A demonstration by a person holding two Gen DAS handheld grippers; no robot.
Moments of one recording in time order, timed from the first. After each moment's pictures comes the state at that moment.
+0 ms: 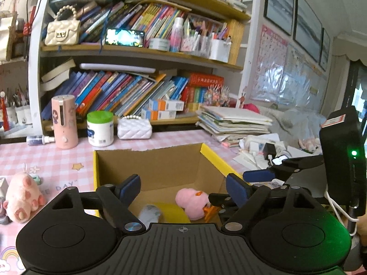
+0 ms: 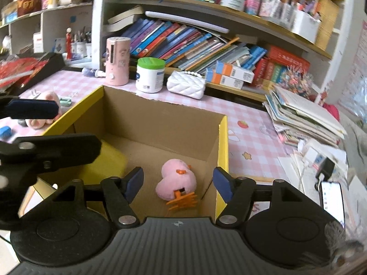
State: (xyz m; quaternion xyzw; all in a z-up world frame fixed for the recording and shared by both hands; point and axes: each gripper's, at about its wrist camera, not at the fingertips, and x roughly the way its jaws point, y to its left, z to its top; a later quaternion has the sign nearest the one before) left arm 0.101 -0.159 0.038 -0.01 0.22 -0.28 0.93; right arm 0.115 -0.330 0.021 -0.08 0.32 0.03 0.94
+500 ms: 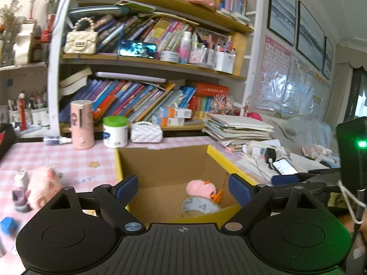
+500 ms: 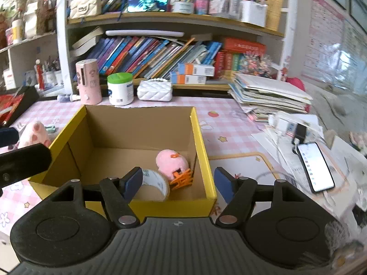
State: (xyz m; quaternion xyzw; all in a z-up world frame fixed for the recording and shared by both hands) left arm 0.053 -0.118 0.041 -0.02 0.20 -0.26 0.94; right arm 0.056 -0.323 0.032 0.00 0.29 -0.07 0.95
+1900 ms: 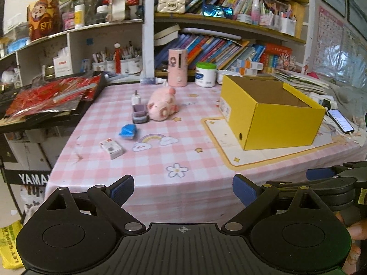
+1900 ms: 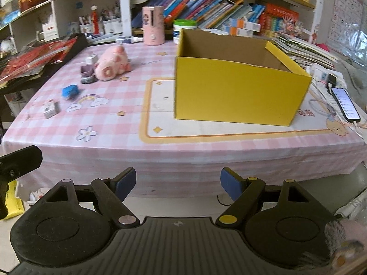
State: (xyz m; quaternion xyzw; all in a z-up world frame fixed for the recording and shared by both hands) left arm -0.065 0.052 -0.002 0.02 0.30 -0.11 0.95; right arm -0.055 -0.130 -0.031 0.00 0.39 -0.01 0.92
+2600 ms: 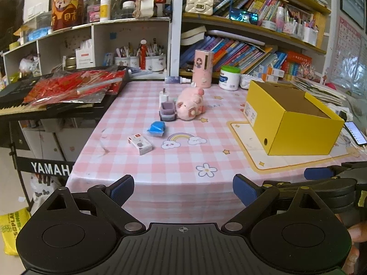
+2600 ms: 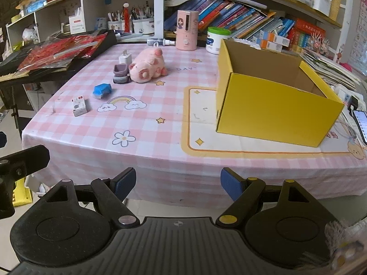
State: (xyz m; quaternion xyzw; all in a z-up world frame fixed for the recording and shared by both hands) left arm -0.060 0.090 -0.001 -0.01 0.31 -0.06 0.95; right arm -0.039 -0.085 -0.025 -0.03 0.38 0.04 0.92
